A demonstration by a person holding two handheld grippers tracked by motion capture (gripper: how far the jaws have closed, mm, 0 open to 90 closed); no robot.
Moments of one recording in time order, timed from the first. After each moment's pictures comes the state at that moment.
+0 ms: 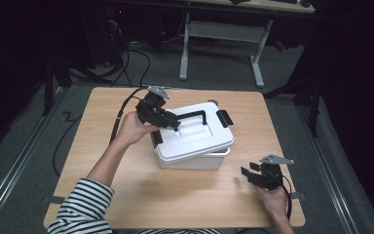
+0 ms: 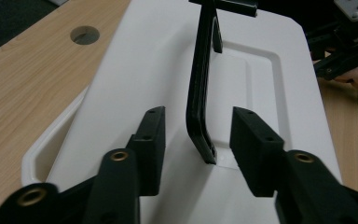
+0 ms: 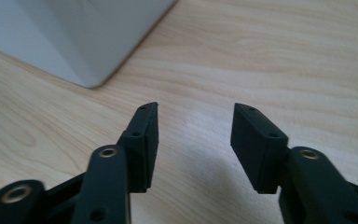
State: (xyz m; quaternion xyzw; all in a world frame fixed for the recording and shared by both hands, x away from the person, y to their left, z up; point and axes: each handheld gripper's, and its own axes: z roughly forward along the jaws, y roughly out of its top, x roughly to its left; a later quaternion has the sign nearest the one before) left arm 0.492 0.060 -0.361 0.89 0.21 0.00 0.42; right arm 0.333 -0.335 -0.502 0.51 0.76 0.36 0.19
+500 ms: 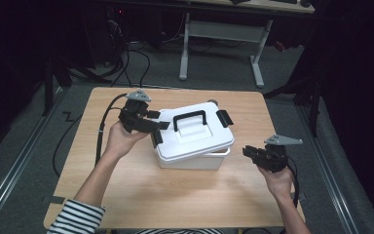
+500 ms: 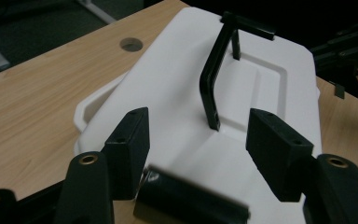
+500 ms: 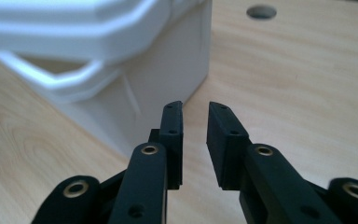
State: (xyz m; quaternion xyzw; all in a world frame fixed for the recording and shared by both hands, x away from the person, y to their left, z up) left arm 0.451 0.102 -0.358 0.83 0.31 0.06 0.46; right arm 0.362 -0.332 -0.437 0.46 0.76 0.41 0.18
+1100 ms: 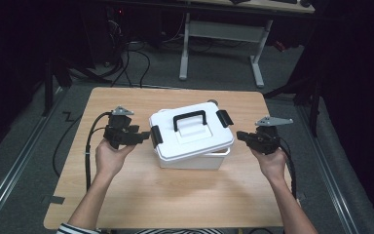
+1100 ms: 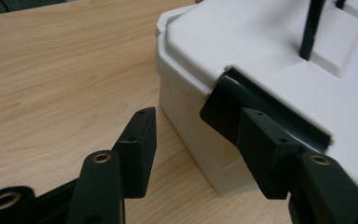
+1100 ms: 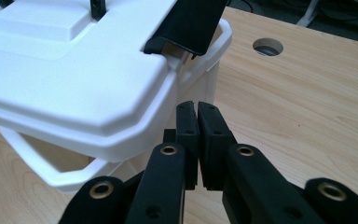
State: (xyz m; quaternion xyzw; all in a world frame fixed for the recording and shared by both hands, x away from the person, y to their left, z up) left arm 0.429 0.131 -0.393 0.80 0.44 0.11 0.40; right arm 0.401 -0.309 -0.409 0.44 0.78 0.40 0.18
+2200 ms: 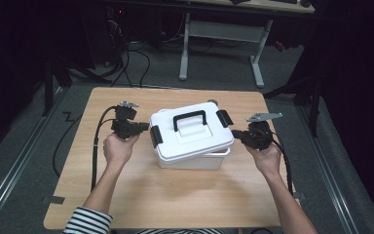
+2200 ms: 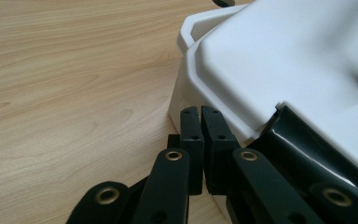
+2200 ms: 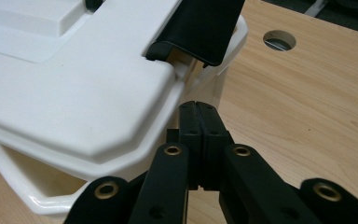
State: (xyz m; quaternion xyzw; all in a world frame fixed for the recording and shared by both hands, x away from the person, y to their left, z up) left arm 0.465 0.120 -0.403 0.79 0.47 0.09 0.38; right arm 0.418 -0.295 -0.410 0.43 0.80 0.37 0.17
